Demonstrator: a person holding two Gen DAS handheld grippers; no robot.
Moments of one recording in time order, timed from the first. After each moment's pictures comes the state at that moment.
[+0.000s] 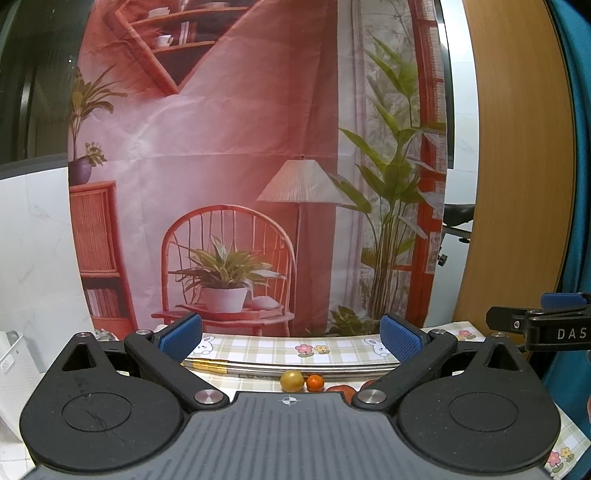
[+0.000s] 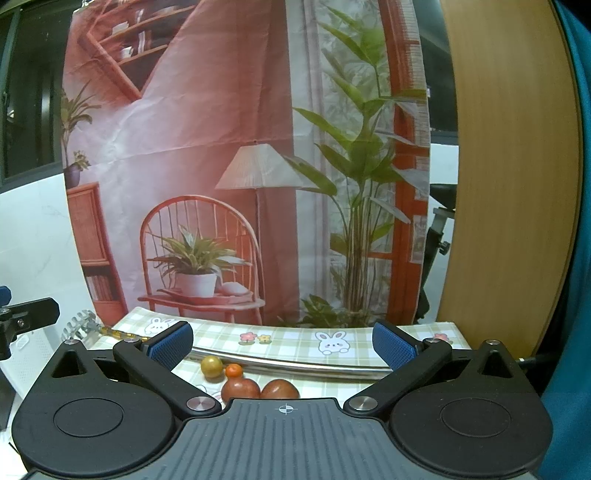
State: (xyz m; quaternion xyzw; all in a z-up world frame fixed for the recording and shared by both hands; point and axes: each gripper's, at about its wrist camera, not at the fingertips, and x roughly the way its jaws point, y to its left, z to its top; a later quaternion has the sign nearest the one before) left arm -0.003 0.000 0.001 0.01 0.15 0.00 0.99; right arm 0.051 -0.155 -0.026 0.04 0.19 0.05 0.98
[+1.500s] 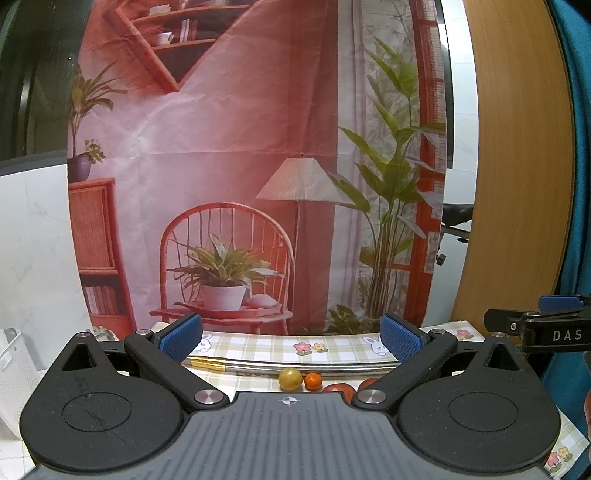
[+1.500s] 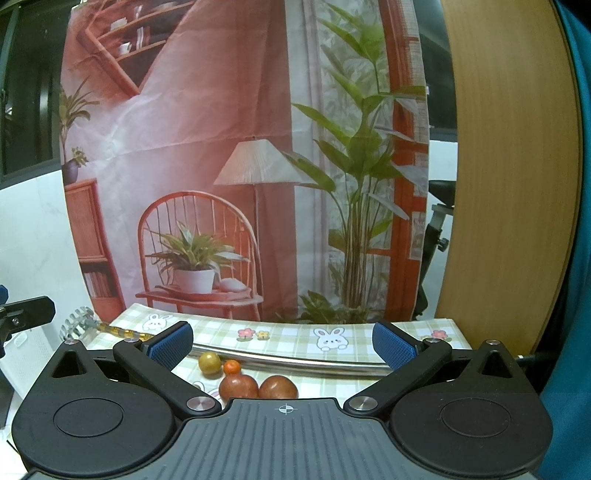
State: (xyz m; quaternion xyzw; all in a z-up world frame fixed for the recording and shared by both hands) left arm -0.002 0.002 -0.003 0.01 0.15 0.00 0.99; right arm 0.052 -0.154 -0.028 0.04 0.19 0.05 0.98
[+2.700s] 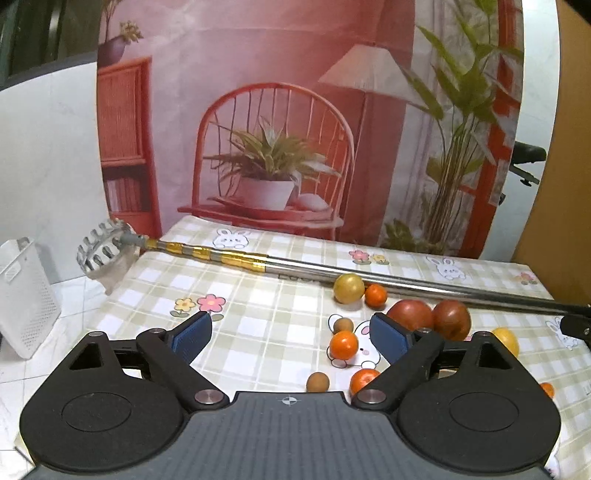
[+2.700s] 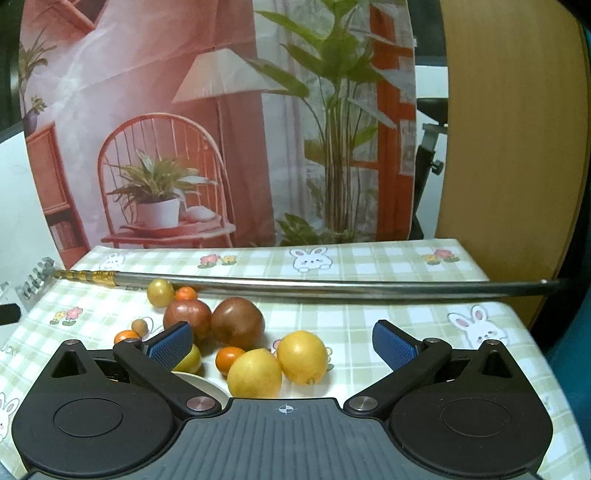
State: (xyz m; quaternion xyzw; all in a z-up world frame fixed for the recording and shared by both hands) left arm 0.074 0.064 -0.131 -0.04 0.28 0.06 0.96; right arm 0.117 -0.177 -0.171 0.07 0.27 0.03 0.96
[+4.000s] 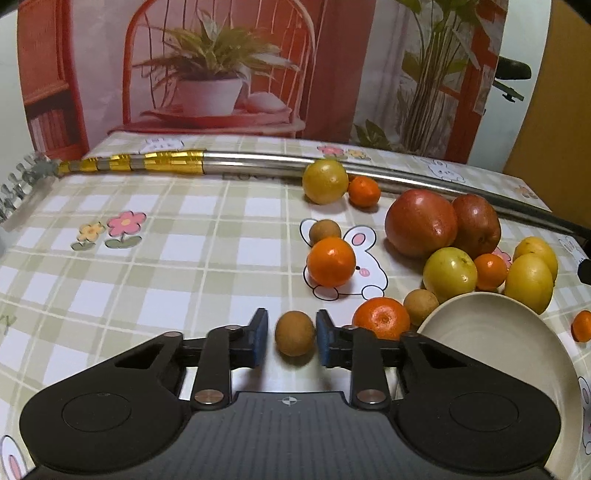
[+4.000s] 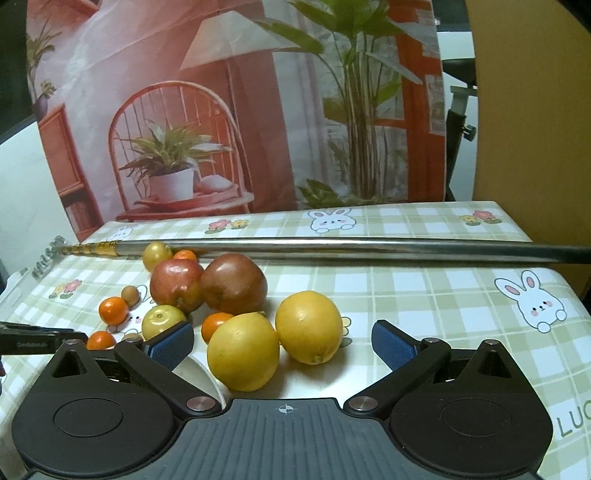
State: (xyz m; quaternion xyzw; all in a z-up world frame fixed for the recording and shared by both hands) left arm 0.151 0.060 -0.242 -0.03 0.39 -0.02 0.92; right arm 0.155 -0.192 -0.239 0.08 0.30 0.09 0.95
